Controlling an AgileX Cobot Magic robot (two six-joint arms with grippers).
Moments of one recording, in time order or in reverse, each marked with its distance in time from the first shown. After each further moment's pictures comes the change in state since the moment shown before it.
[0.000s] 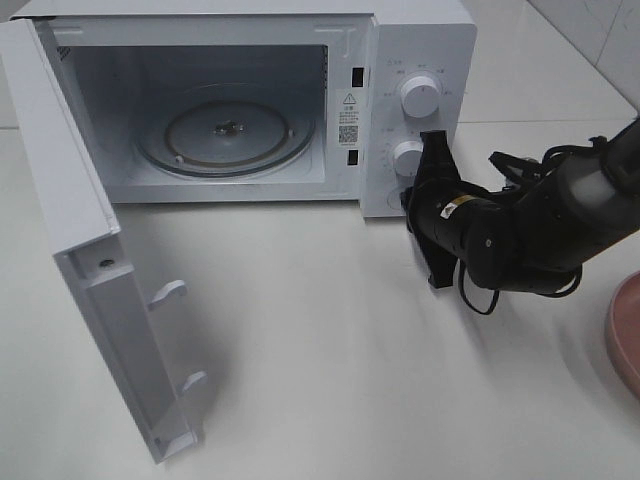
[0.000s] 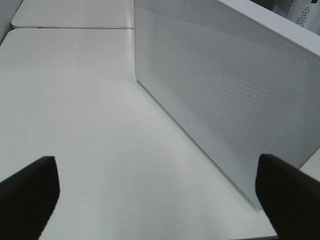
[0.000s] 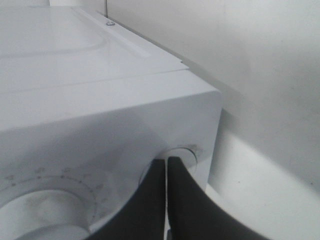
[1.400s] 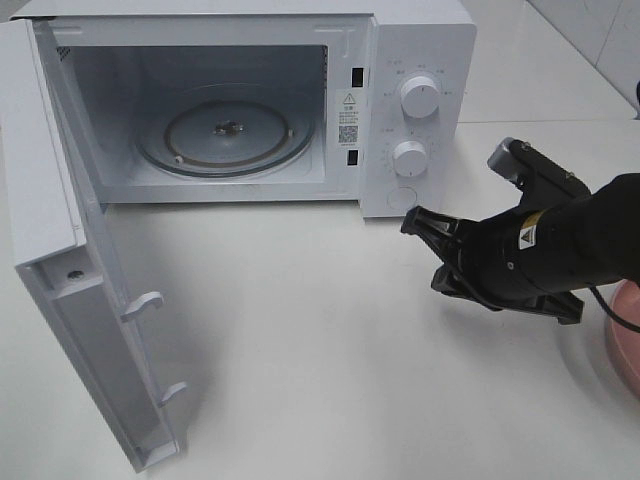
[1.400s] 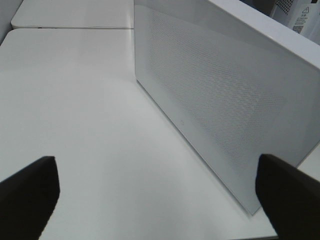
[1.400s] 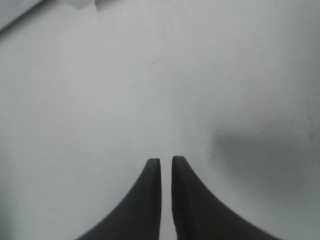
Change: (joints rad) left arm 0.000 0.000 0.000 0.000 0.000 0.000; right arm -0.013 -0.467 0.219 -0.362 0.763 -0.619
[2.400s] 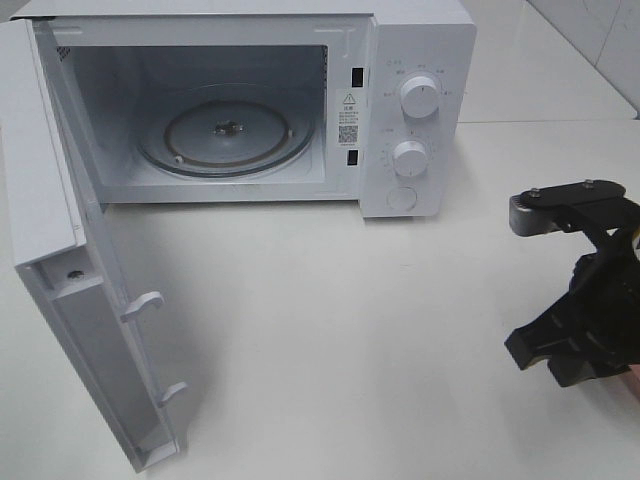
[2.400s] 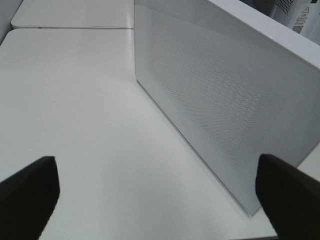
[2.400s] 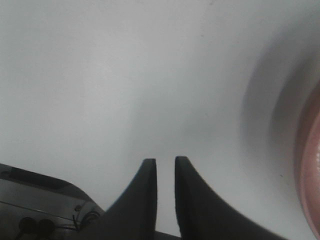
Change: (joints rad) left arm 0.000 0.000 0.000 0.000 0.000 0.000; right arm -0.092 -0.232 -0.031 -0.070 0.722 -0.639
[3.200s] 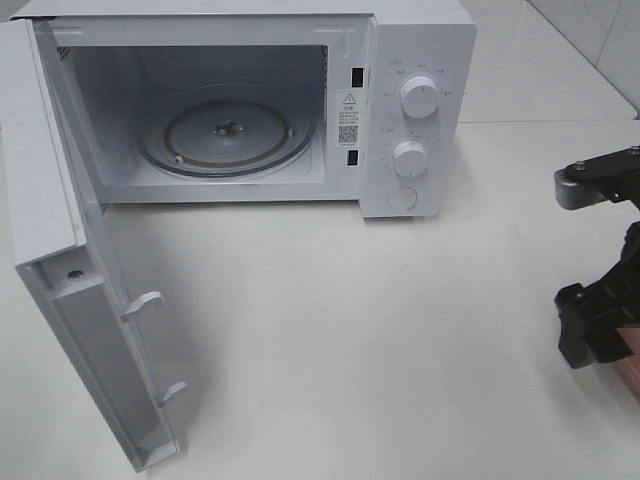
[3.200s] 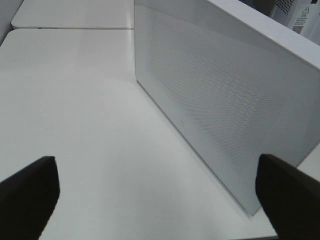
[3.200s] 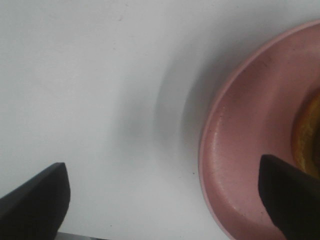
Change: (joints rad) left arm 0.000 0.000 0.000 0.000 0.000 0.000; right arm -0.109 -0.026 -0.043 -0.168 0.052 -0.007
